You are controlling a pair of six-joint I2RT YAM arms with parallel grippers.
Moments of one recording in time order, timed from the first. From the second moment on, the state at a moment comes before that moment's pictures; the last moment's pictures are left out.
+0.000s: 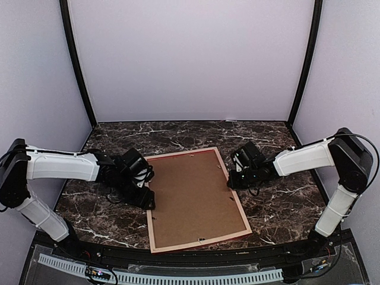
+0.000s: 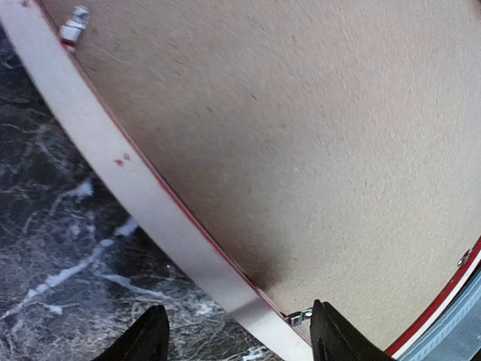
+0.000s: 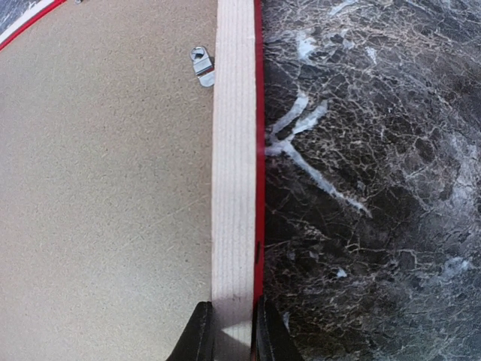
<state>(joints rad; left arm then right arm) -0.80 1.50 0.85 -0.62 0.13 -0.46 0.71 1.70 0.86 -0.17 -0.01 0.53</state>
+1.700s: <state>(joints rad) -0.67 1.72 1.01 -0.51 0.02 -0.43 0.69 1.66 0.94 -0.32 0.06 0.51</state>
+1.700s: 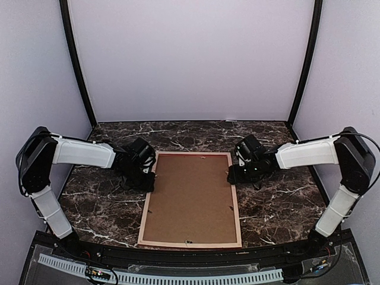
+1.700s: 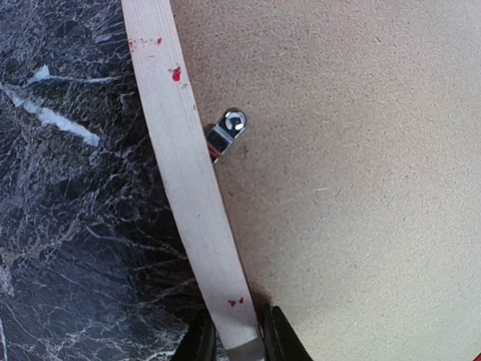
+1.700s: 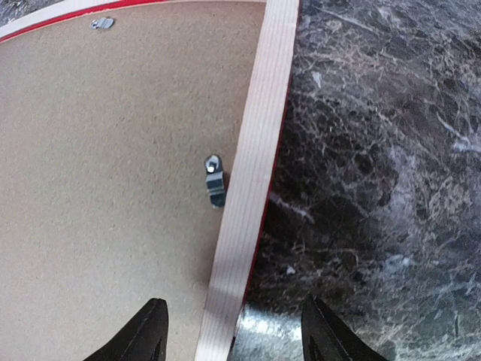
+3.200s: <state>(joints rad) -0.67 1.72 1.01 -0.49 0.03 -0.46 0.57 1.88 1.14 -0.35 -0.07 0.33</state>
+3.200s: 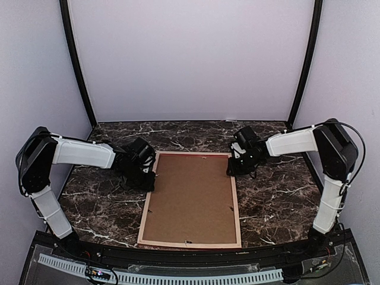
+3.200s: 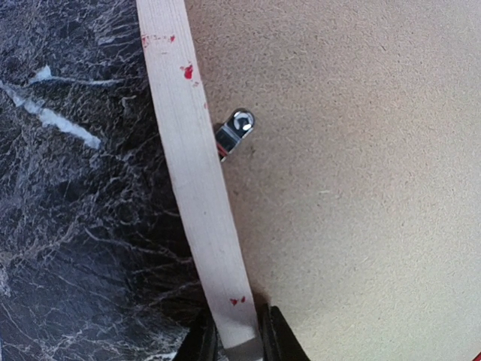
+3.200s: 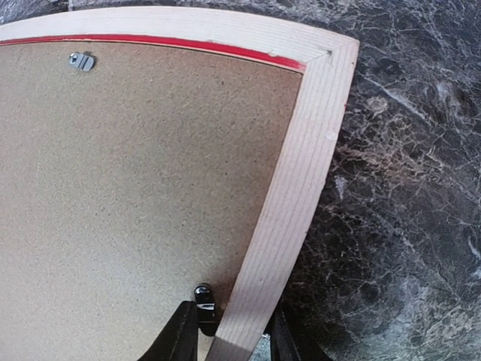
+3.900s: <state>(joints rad) -0.67 1.72 1.00 -0.47 0.04 -0.46 0.44 1.92 1.16 -0.33 -0.32 0.25</state>
